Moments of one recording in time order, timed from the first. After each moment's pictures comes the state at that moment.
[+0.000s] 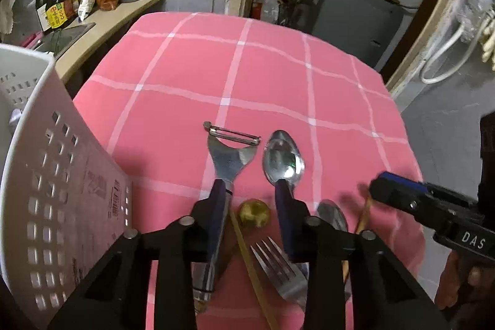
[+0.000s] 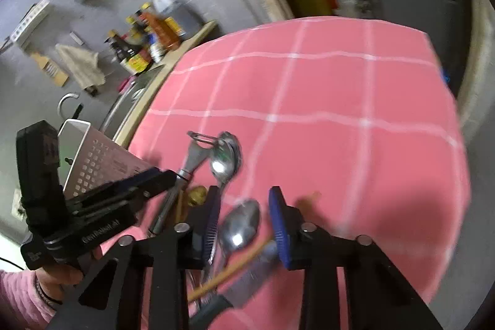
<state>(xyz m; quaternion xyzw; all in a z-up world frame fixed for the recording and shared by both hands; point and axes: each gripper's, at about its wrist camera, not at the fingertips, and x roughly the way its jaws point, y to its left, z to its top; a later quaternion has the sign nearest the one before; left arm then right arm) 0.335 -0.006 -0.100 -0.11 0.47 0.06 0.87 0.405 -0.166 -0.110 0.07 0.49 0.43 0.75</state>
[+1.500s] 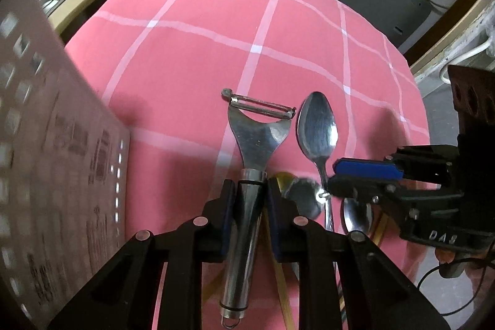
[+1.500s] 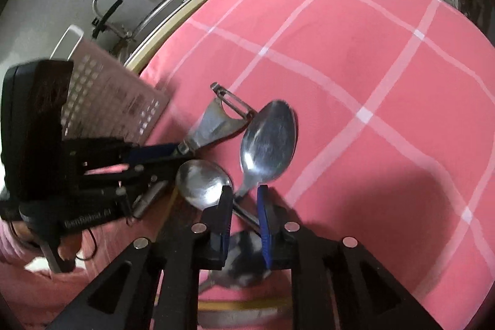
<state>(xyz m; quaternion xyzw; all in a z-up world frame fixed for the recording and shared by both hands) 0.329 0.018 -0.129 -0.18 0.55 0.07 0.81 0.417 -0.101 -0.144 -0.12 0.53 0.56 0.63</state>
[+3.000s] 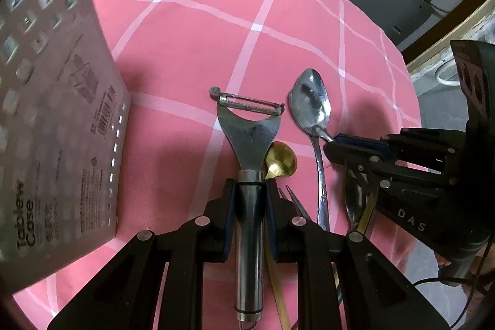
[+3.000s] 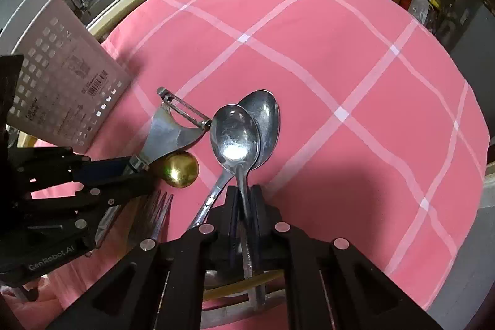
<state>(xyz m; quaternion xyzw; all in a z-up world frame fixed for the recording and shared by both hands) 0.324 0.012 -0.128 -0.20 0.56 0.07 0.80 0.397 -0.055 -0.146 -0.23 0.53 0.45 0.68</state>
